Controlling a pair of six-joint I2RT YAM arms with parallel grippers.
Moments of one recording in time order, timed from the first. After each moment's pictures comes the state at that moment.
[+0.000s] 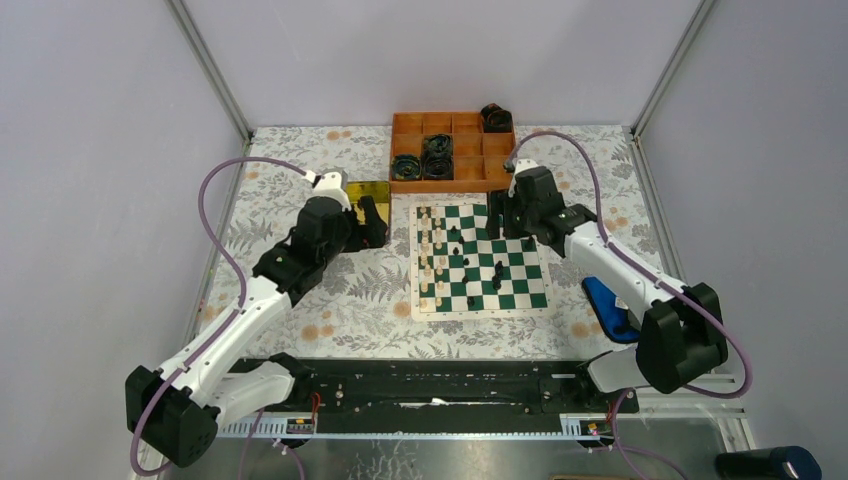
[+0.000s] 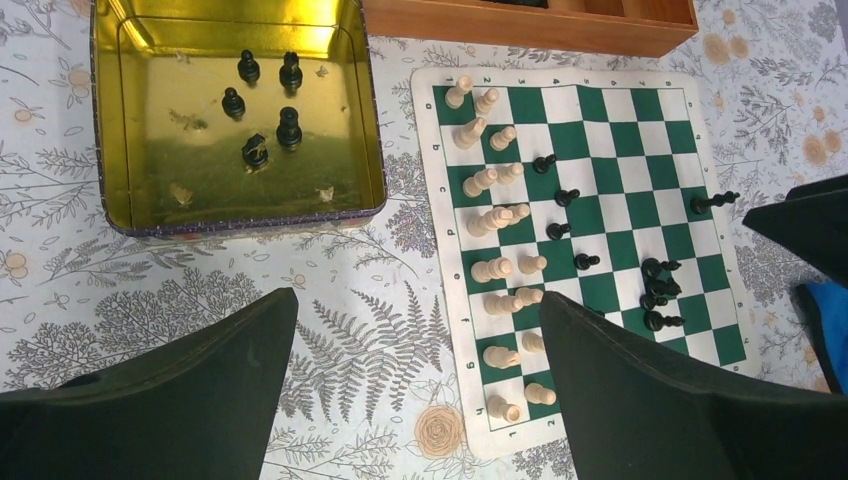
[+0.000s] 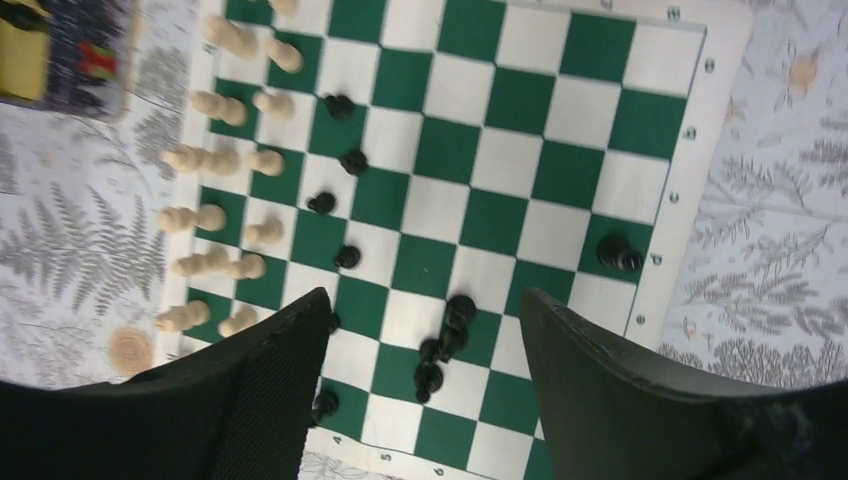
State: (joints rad) left arm -0.50 1.02 0.85 -0.33 -0.17 -0.46; right arm 0.44 1.41 1.06 -0.41 0.00 0.24
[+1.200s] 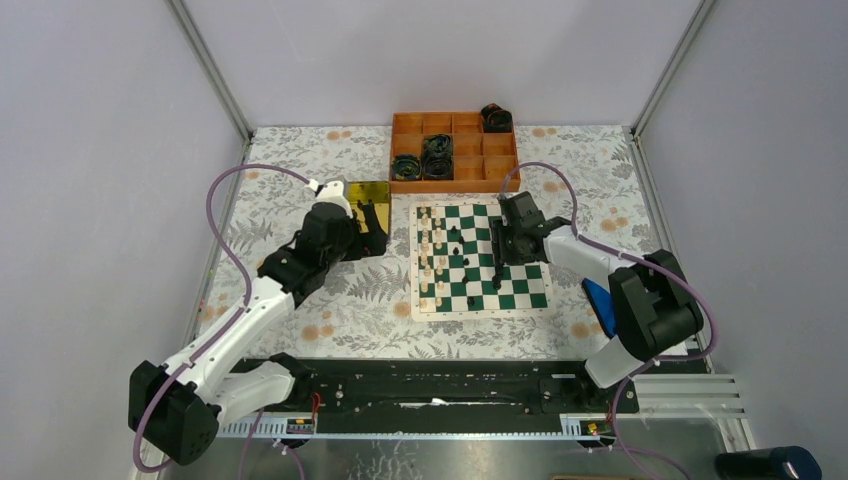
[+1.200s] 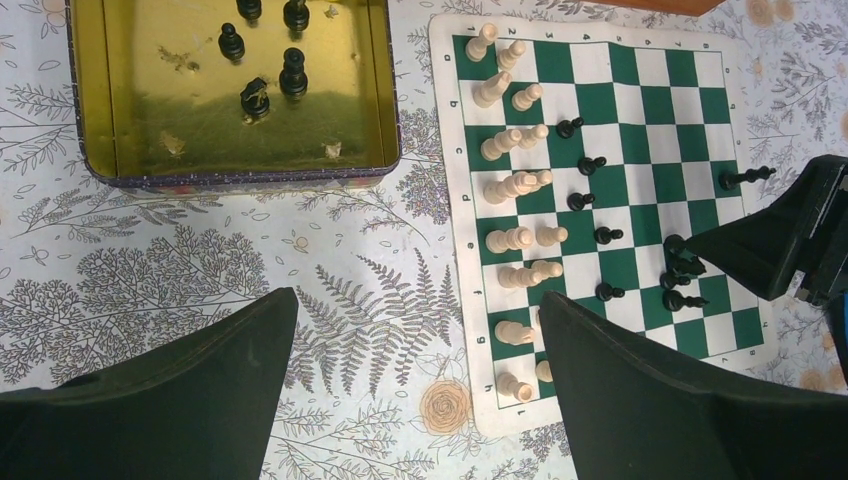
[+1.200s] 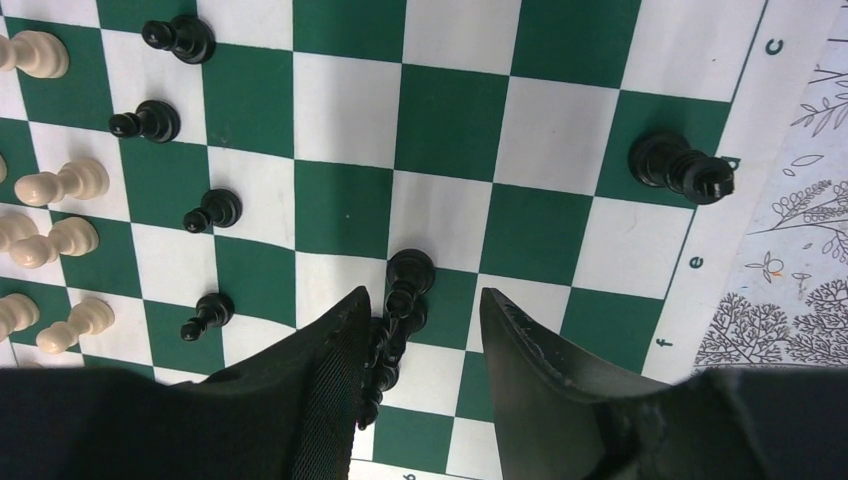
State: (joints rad) left arm -0.50 1.03 0.81 -0.36 -0.16 -0.51; right arm 0.46 1.58 0.92 -0.38 0.06 0.30
